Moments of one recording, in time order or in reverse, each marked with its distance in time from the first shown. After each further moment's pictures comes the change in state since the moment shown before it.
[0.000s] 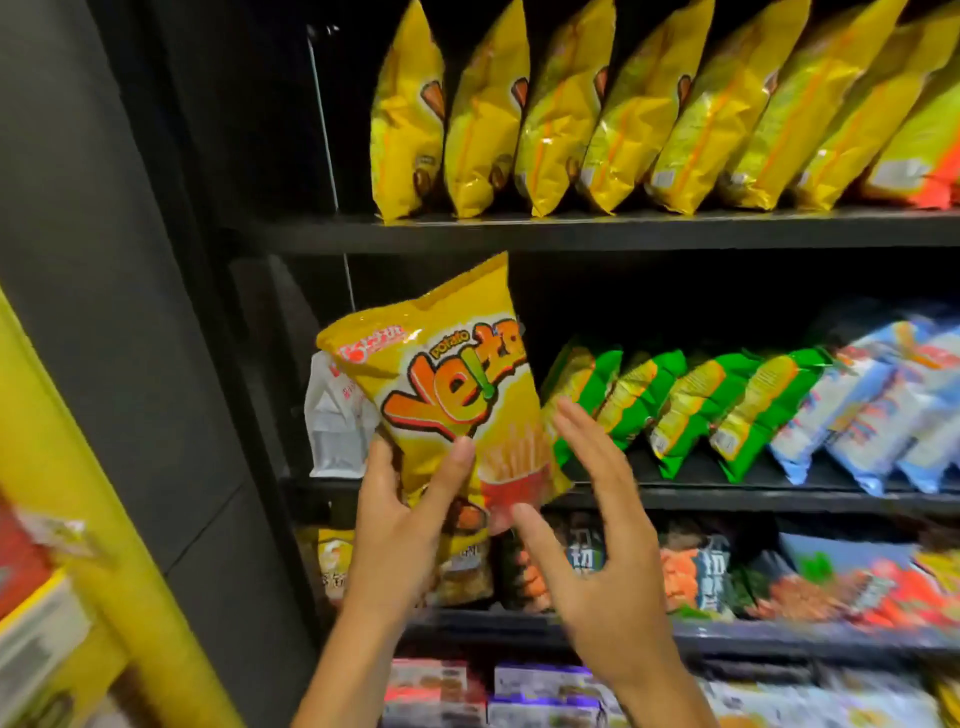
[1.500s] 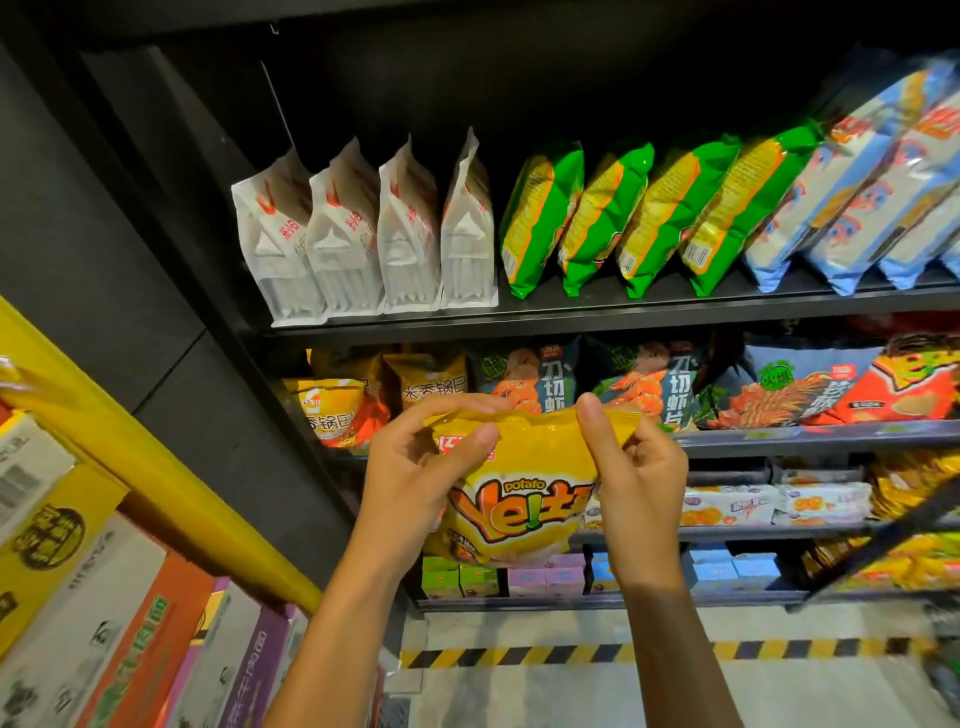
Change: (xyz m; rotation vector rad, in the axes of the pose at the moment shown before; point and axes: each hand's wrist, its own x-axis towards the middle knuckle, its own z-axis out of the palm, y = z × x) left_hand -0.097 -0.065 0.010 -0.034 -0.267 -0.164; right_hand -0.110 0.036 -0.036 0.378 0.329 0.665
